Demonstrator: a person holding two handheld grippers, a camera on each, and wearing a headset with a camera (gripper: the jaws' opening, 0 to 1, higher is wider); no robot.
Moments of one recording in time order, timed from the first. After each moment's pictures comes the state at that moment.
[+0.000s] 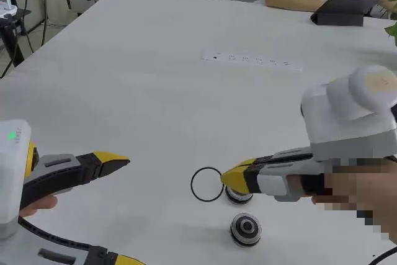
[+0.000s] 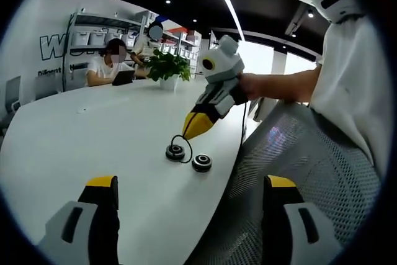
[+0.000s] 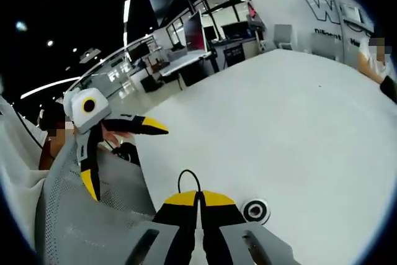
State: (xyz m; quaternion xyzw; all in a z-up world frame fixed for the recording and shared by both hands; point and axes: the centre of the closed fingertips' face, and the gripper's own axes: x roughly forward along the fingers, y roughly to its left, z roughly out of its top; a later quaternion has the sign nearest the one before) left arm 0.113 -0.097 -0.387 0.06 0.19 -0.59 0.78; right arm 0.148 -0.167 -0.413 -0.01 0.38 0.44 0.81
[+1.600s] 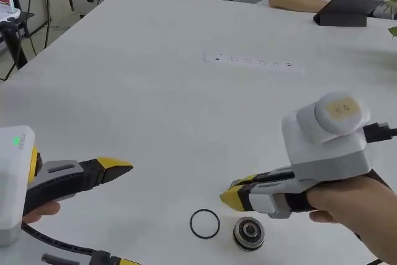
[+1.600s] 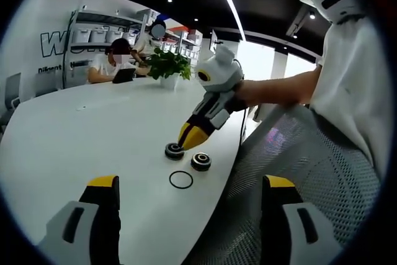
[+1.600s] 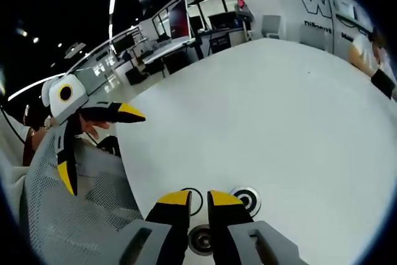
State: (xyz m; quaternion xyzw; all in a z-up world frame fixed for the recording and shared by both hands) left arm 0.113 -0.095 -0.390 0.05 0.20 -0.59 0.78; right arm 0.157 -0.186 -0.426 -0.02 0.39 0.39 0.83
